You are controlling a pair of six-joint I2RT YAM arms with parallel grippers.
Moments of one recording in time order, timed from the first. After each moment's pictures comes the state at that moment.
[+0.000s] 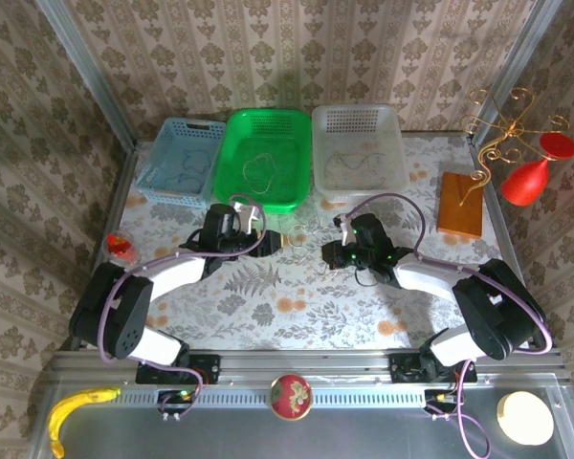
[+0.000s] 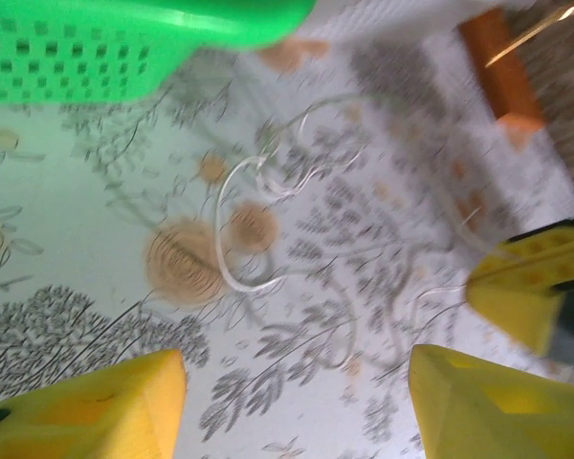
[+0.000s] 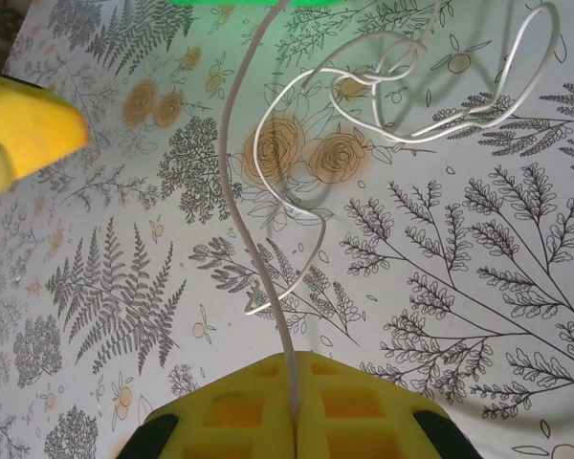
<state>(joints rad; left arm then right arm) -0.51 1.47 0.65 0.17 0.49 -0.39 0.52 1.45 0.60 0.16 -0.29 0.45</state>
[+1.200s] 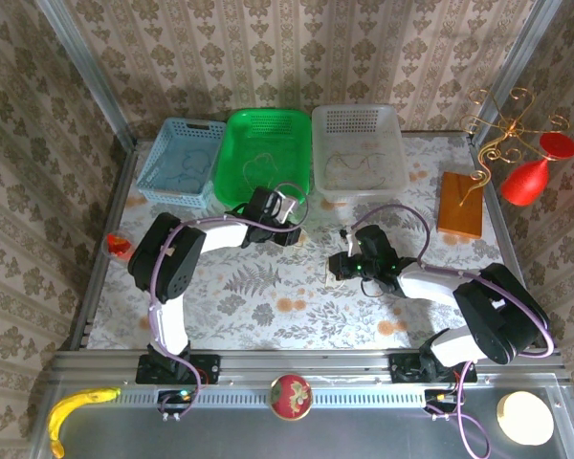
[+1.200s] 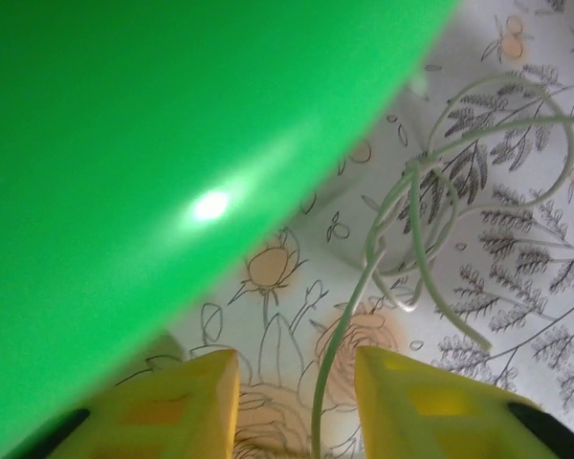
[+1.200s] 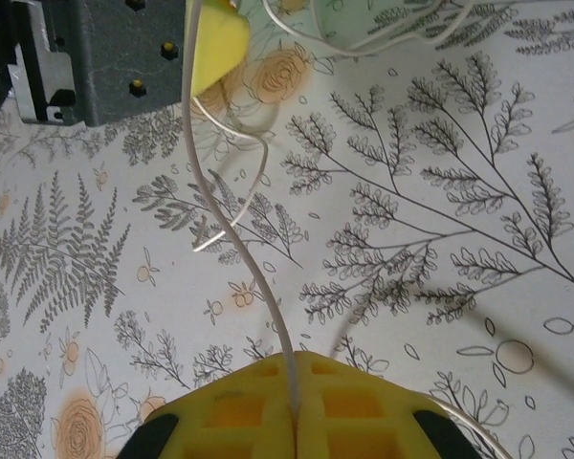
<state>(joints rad) -0.61 1.91 1.07 -0.04 0.29 -0.13 0.51 1.42 0.50 0.18 -0.27 0.46</state>
